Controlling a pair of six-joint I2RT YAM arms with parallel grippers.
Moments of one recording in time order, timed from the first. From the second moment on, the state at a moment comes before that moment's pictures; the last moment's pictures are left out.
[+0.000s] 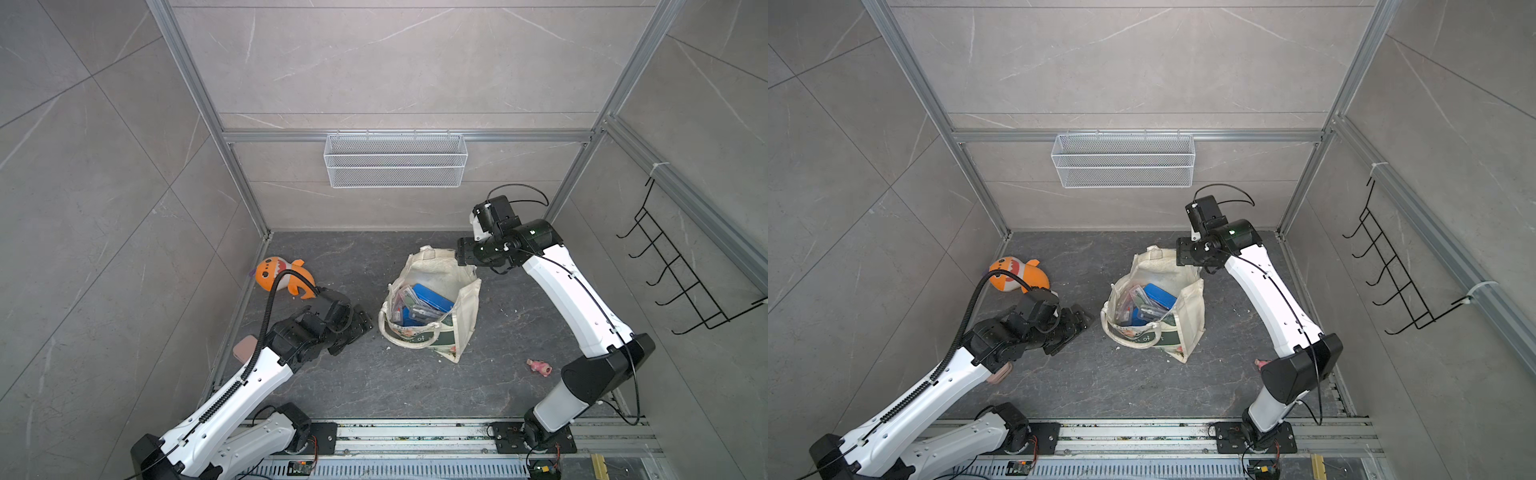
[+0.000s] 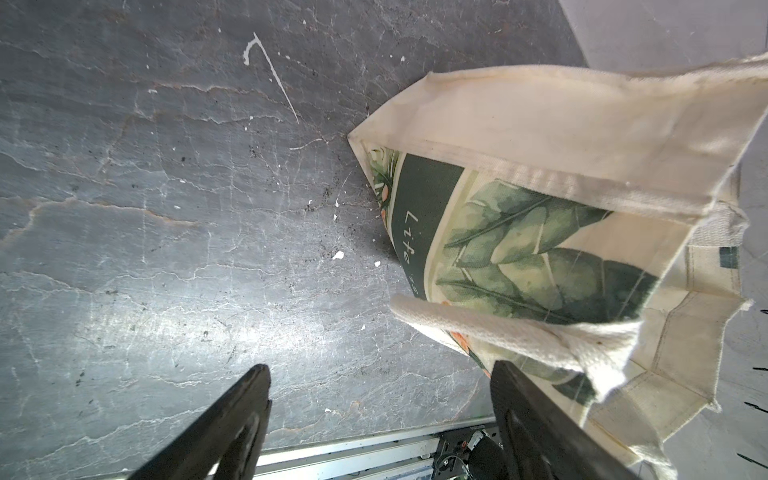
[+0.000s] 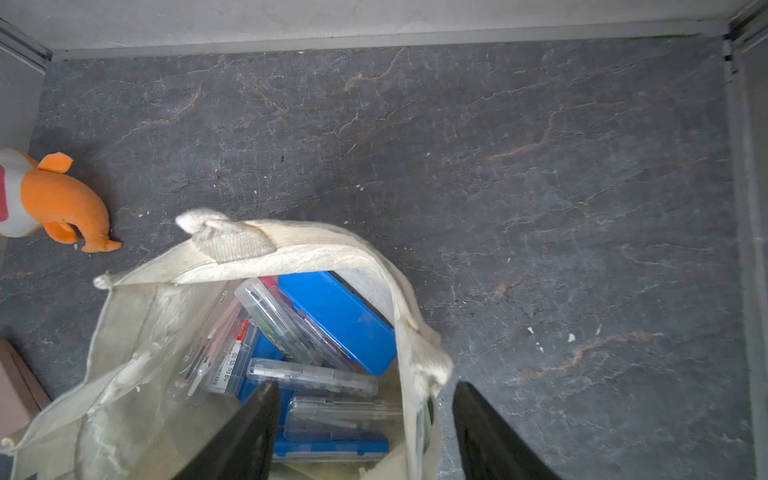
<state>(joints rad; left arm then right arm) -0.68 0.97 0.95 -0.85 0.02 -1.14 0.41 1.69 1.92 -1.19 0.04 0.33</state>
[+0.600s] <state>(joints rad) -0.73 0.98 0.95 -0.81 0.04 -1.25 0.35 1.78 1.94 -1.19 0.00 0.26</state>
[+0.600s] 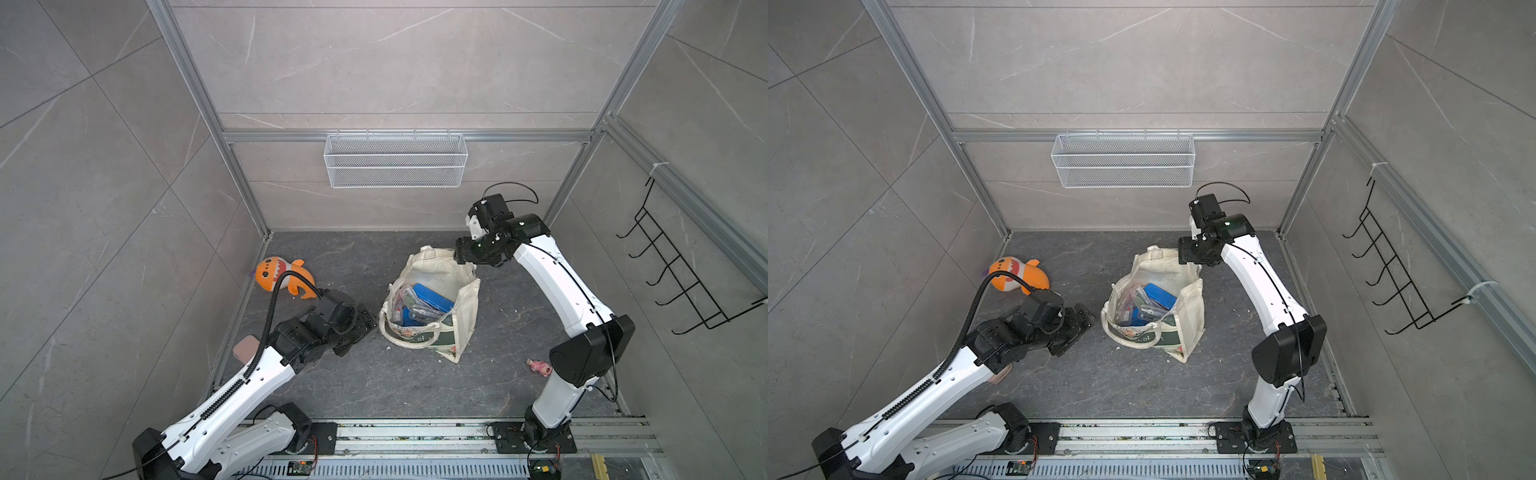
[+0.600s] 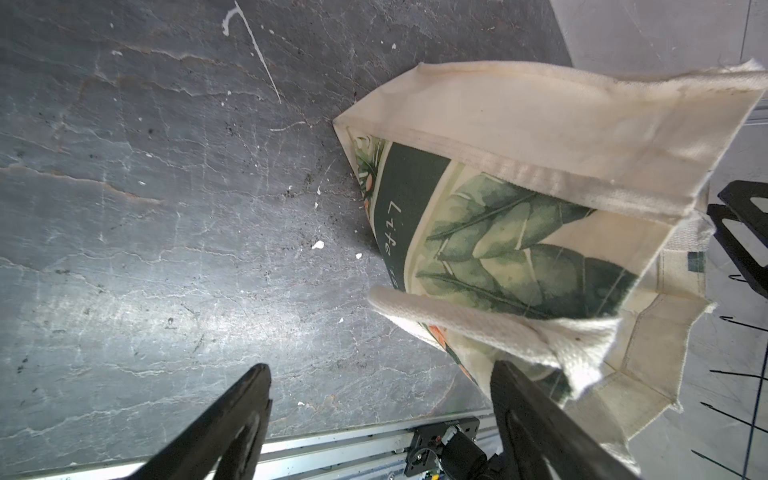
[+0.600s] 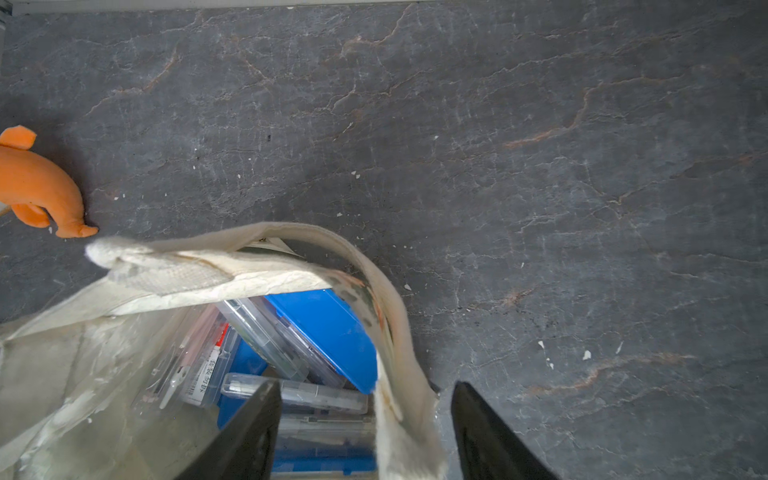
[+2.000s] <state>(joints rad) -0.55 1.33 1.32 -0.88 0.16 -1.09 0.59 1.52 1.53 -1.01 -0.20 0.55</state>
